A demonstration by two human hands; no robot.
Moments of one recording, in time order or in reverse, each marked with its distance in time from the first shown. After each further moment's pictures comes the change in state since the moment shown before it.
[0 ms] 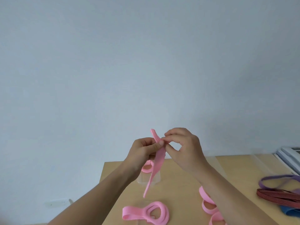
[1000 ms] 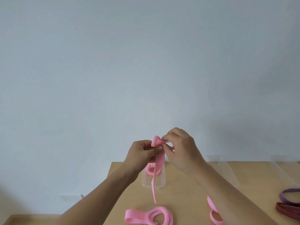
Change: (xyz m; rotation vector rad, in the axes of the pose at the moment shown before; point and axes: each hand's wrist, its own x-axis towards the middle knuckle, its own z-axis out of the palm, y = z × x) left_hand 0.012 -0.001 0.002 0.173 0.151 -0.029; right_hand 0.020 0.024 0.017 -0.064 -0.167 -0.060
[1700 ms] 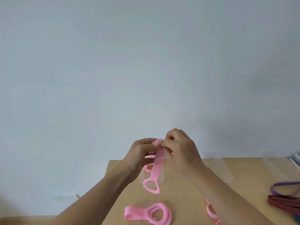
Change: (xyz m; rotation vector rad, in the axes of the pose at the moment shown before) left_hand -0.014 0.009 -0.007 -0.150 -0.129 -0.072; right_hand -0.016 -0.014 0.006 -0.207 0.089 -0.117
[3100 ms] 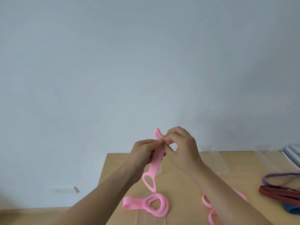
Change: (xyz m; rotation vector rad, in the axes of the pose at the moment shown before) left_hand -0.008 -0.022 0.014 -0.072 0.084 -0.088; right_hand -0.018 -0.001 0.000 0.236 0.042 0.151
